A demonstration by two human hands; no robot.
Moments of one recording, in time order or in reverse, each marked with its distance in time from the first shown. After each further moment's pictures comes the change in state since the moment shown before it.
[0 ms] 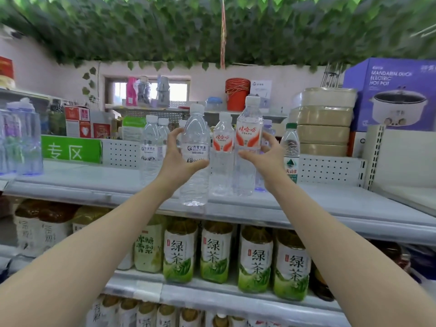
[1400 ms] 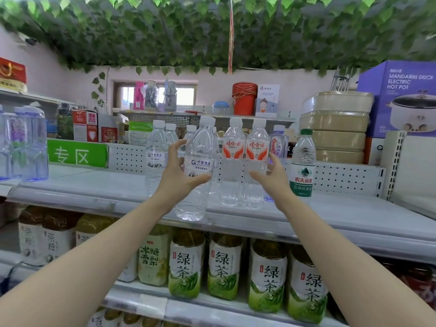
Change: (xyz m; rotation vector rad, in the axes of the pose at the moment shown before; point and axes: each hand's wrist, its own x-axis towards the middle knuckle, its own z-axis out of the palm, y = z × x) left_hand 0.007 -0.029 -0.012 -0.055 -0.055 0.013; right_hand 0.026 0.050 0.009 -0.157 -0.049 0.076
